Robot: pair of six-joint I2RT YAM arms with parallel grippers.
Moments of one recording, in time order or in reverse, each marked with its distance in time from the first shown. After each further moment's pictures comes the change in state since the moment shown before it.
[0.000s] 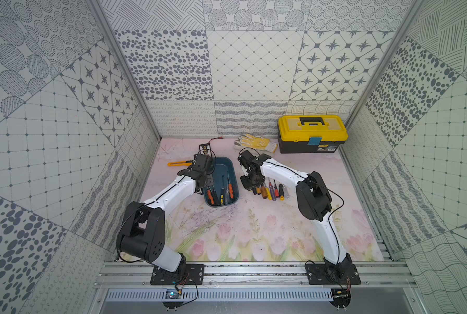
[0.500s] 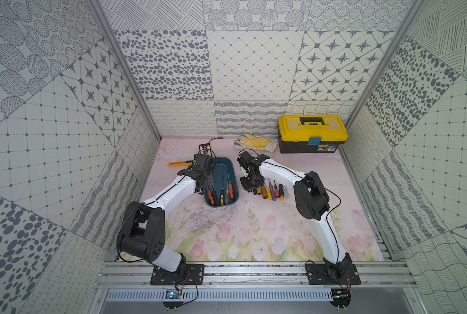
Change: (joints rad) left arm 0.000 0.001 0.002 -0.002 0.000 0.000; right arm 0.000 0.026 0.023 -0.024 -0.008 0.002
